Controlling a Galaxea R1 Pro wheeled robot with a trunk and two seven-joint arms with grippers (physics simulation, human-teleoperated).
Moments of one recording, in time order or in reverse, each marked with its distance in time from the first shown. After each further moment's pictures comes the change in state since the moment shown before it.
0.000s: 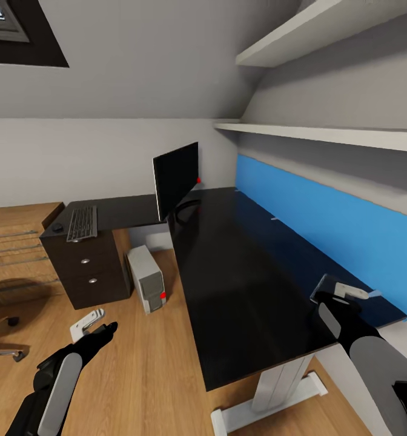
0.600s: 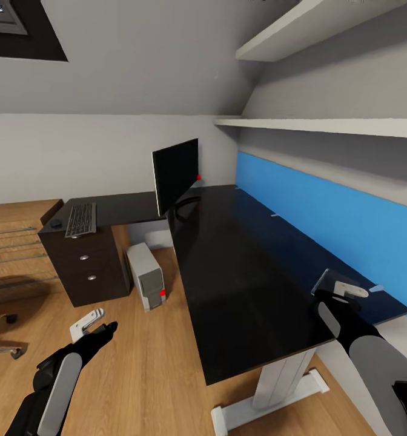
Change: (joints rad) left arm 0.000 0.000 0.000 -0.003 0.000 0.000 0.000; right arm -0.001 0.002 0.000 -0.011 0.010 0.000 0.001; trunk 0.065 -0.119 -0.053
